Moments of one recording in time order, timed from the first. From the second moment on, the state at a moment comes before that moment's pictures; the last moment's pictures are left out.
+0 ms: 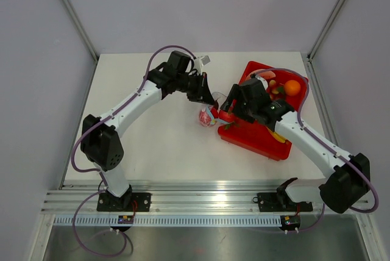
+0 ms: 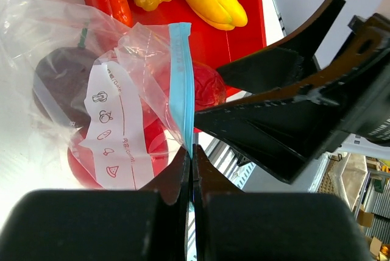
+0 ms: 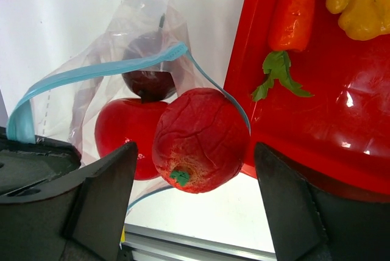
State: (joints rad) left arm -0.58 1.75 1.61 -0.60 0.64 -0.46; right arm 0.57 1.29 1.12 -0.58 0.14 0.87
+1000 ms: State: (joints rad) left arm -0.58 1.75 1.60 -0.60 0.62 -0.45; right arm 0.57 1.25 1.15 -0.62 0.25 0.87
